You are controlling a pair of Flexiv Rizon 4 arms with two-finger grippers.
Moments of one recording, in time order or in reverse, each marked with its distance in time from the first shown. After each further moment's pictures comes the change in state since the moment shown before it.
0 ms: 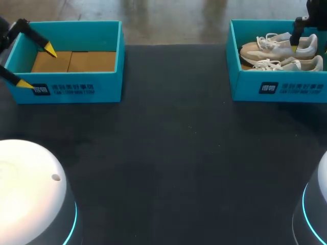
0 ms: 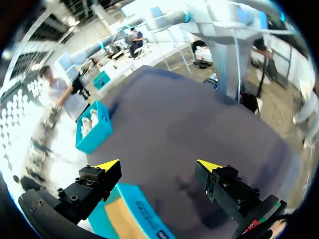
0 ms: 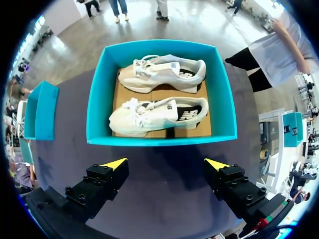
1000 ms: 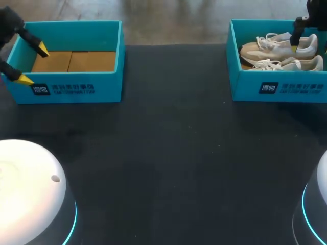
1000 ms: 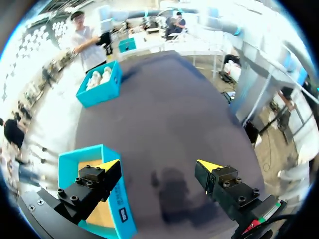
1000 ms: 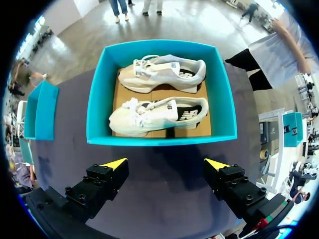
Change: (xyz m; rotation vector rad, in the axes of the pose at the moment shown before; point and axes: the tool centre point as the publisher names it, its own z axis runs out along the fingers) left arm -0.004 0.030 -0.006 -0.161 0.009 -0.450; right arm 0.000 0.000 0.000 -0.001 0.000 0.000
